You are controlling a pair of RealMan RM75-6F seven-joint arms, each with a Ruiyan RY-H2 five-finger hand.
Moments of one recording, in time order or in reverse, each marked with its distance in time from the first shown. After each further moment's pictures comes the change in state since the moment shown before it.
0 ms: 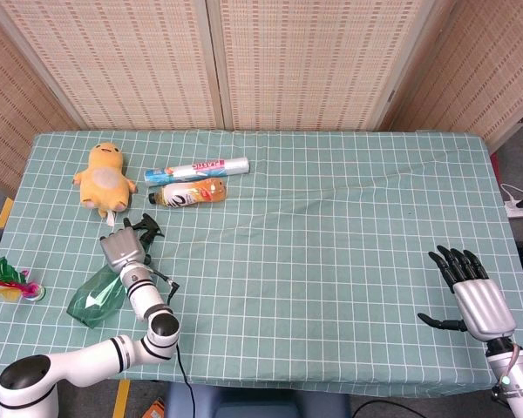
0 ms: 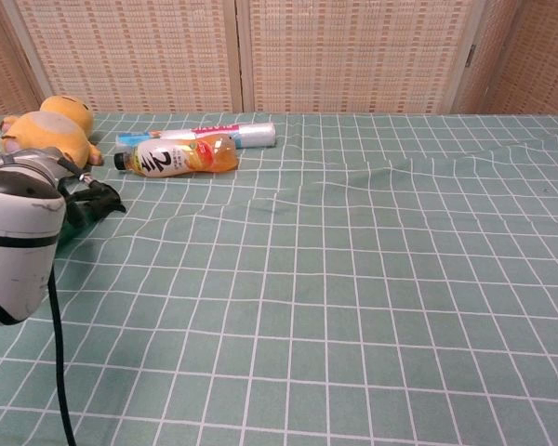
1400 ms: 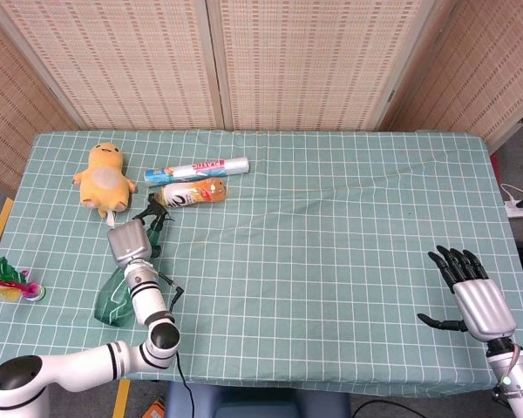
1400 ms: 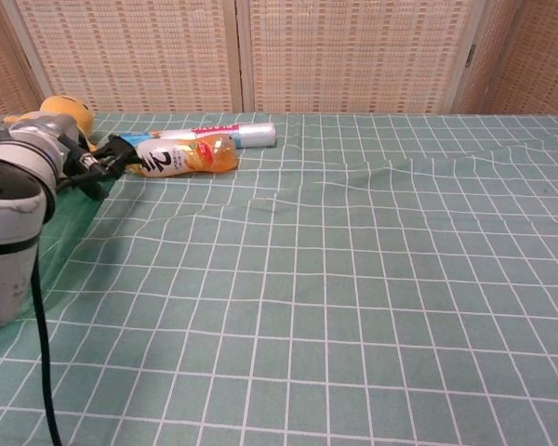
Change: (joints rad) left arm 0.025 0.061 0.019 -0.212 0.140 0.067 -0.054; right arm 0.000 0.004 -0.003 0.002 -0.011 0.006 0.011
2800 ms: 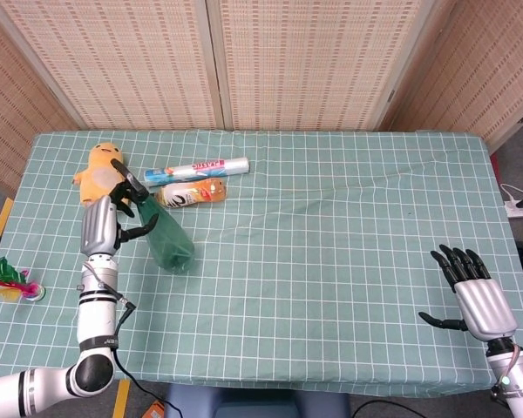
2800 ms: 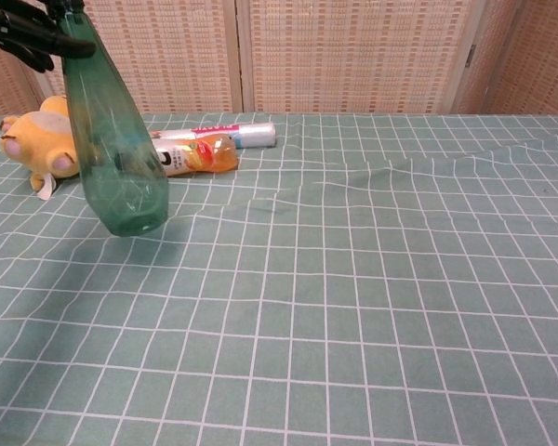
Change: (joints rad) left arm 0.216 0.384 0.005 -0.517 0.303 -0.115 -0.621; right arm -0.006 -0.010 0.009 -0.007 0.023 0.004 -0.037
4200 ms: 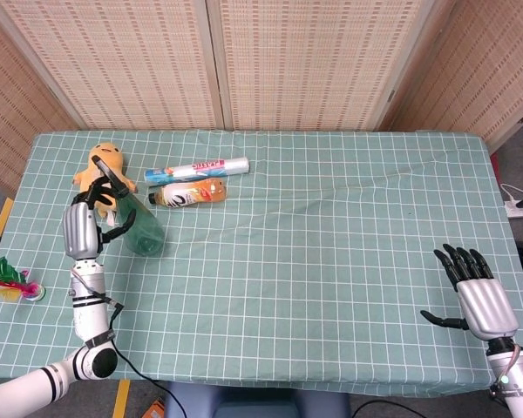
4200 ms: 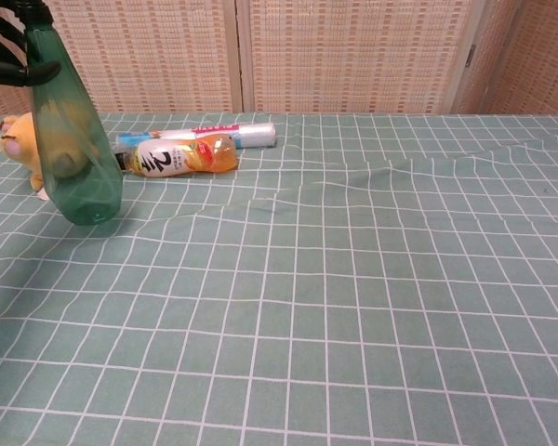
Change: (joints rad) left arm 0.059 -0.196 0.159 0.610 0.443 0.037 -0.493; right arm -0.006 -0.009 0.011 -0.009 0.031 0.001 -0.036
